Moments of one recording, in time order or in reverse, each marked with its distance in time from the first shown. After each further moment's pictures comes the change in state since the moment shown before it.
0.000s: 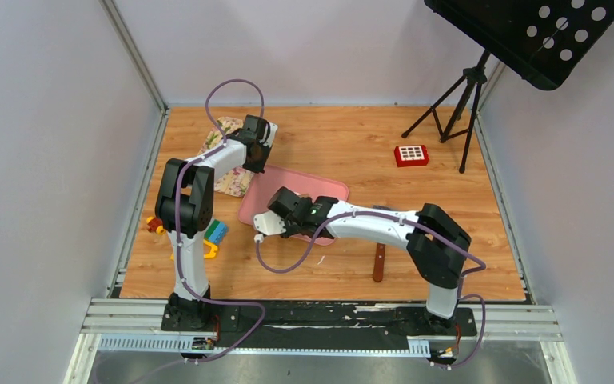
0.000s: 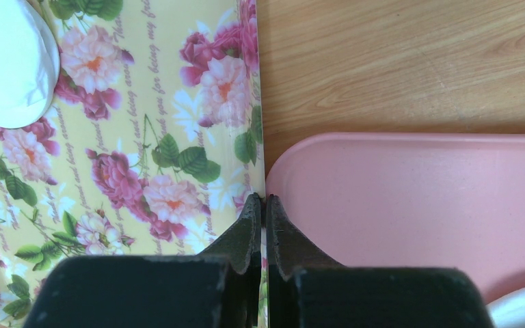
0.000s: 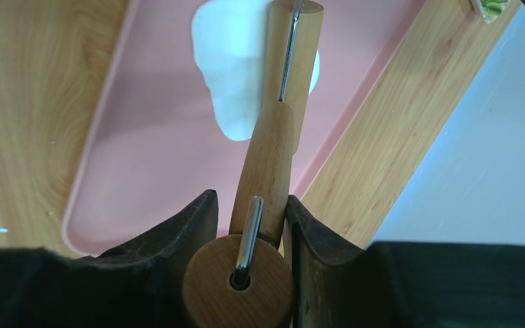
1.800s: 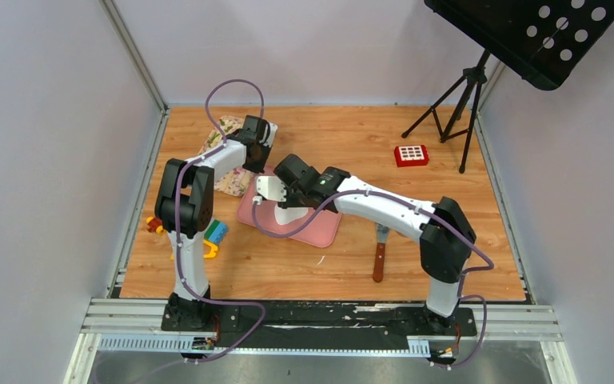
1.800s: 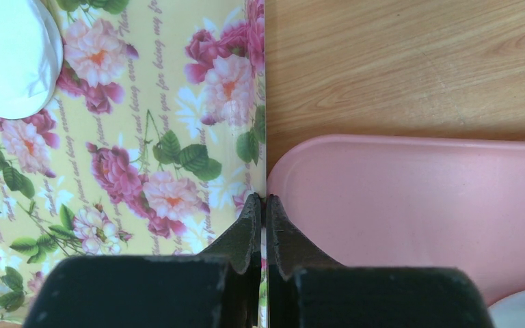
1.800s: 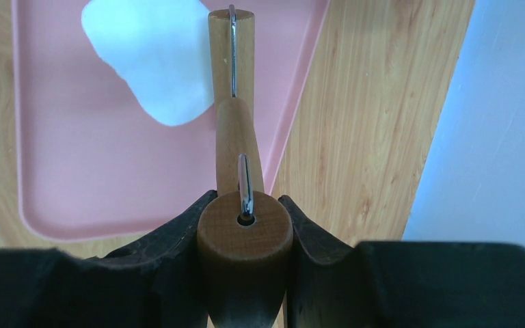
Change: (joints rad) left arm 0.000 -0.003 -0.005 0.007 -0.001 0.000; right arm -0.112 -0.052 0.210 -0.162 -0.075 0.153
